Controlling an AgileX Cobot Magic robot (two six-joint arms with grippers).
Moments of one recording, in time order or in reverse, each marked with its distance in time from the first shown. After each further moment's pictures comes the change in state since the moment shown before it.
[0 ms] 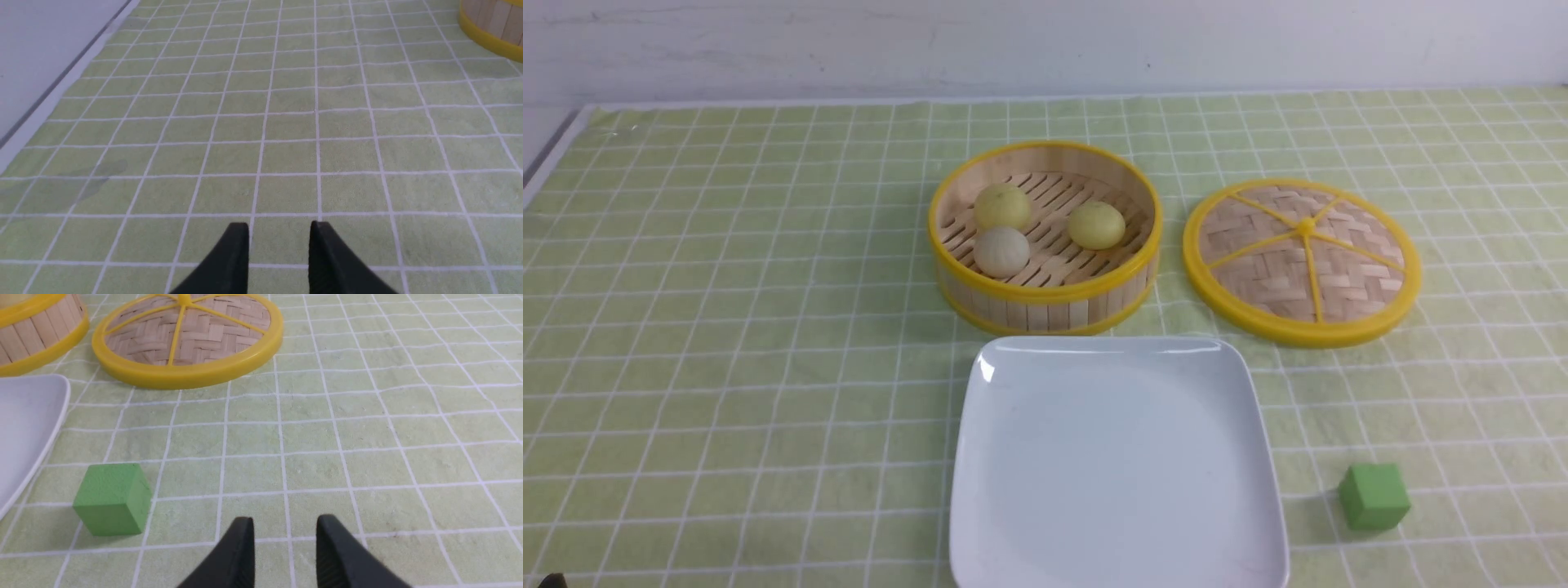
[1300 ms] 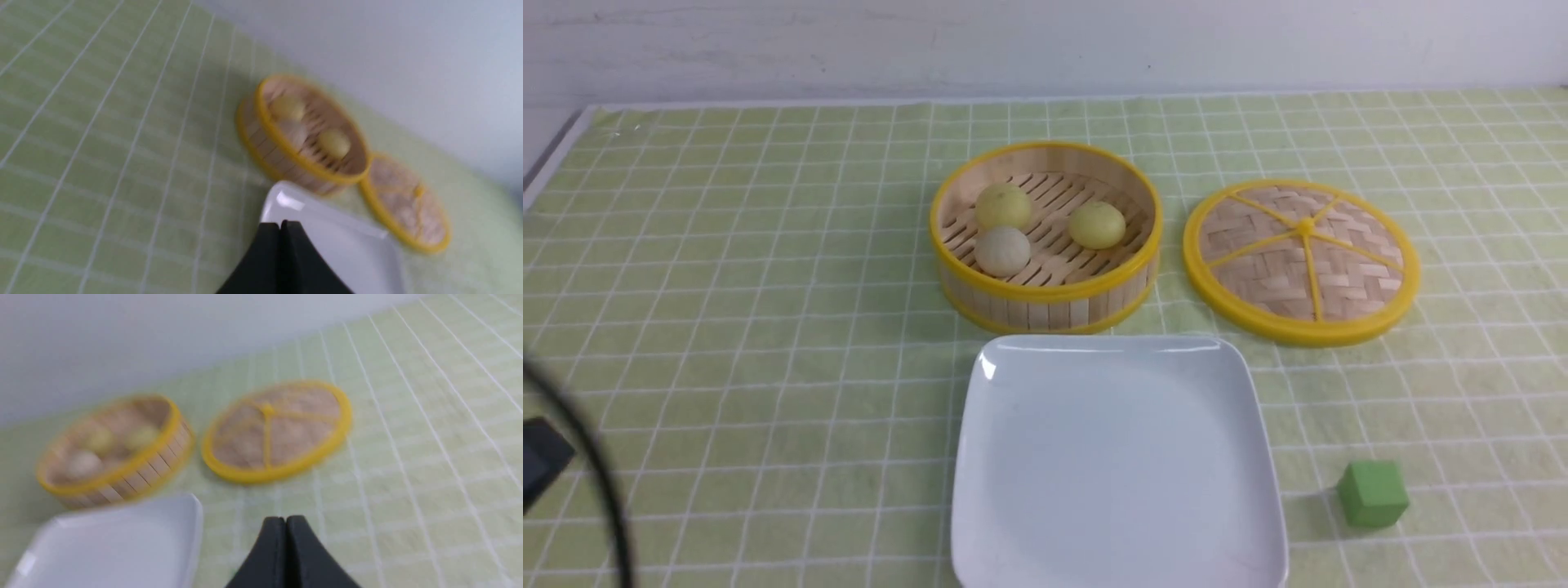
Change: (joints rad) right arm 0.000 0.385 -0.544 0.130 0.268 0.139; left arm 0.000 0.413 -0.640 -0.574 0.419 -0.167
